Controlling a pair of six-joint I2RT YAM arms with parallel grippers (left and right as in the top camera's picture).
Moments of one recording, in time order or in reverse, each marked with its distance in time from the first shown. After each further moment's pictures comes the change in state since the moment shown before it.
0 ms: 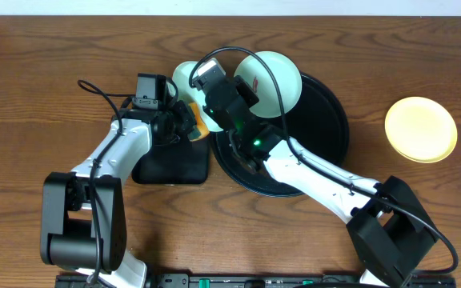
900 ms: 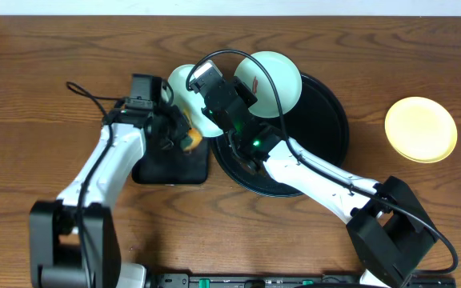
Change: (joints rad) left arm 0.000 -0.129 0.018 -0.198 -0.077 0.010; right arm 0.003 0.000 0.000 -0.001 -0.020 -0.044
